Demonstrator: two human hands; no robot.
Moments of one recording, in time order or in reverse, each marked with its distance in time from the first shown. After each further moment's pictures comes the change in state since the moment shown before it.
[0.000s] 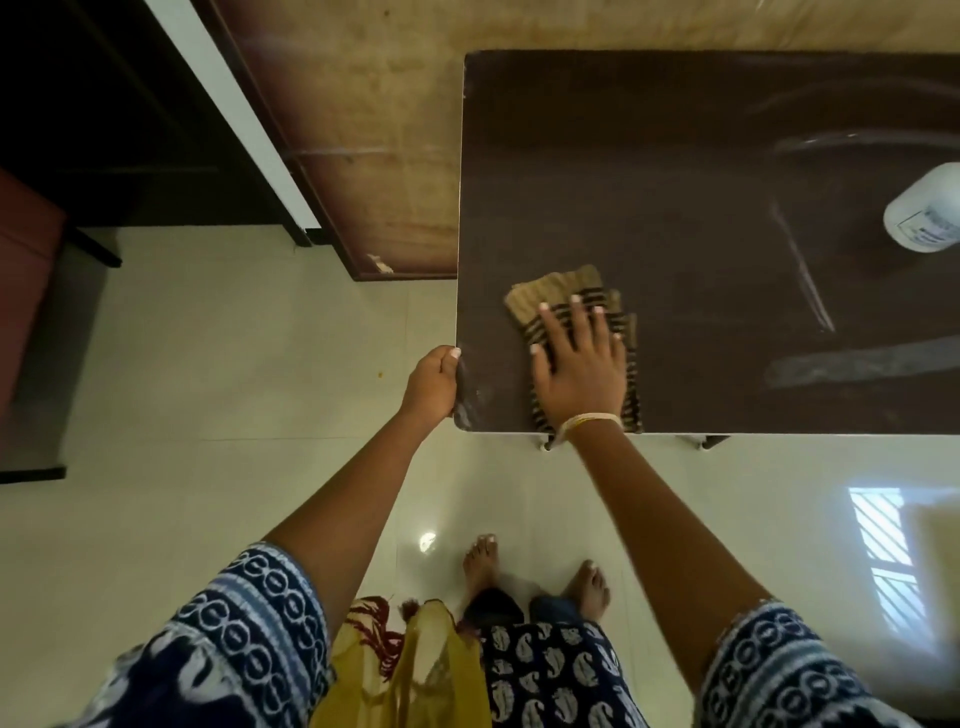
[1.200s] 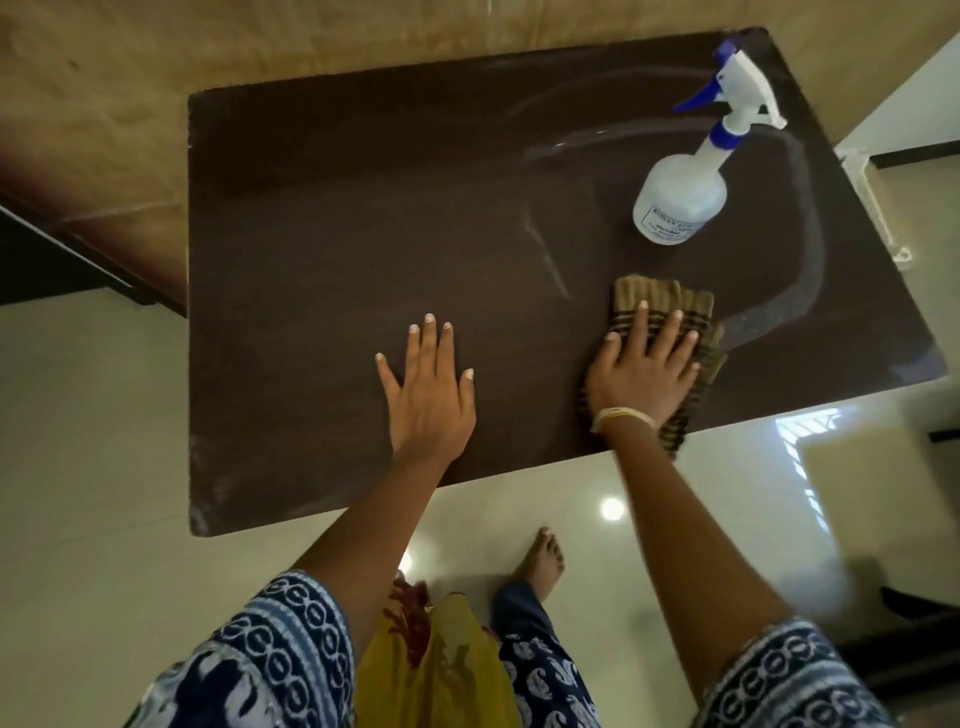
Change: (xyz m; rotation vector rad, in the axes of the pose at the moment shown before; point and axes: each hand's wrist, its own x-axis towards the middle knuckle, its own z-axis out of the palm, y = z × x) left_hand -0.016 0.121 0.249 0.939 0.160 0.536; right_hand 0.030 0.300 -0.082 0.080 0.125 0.691
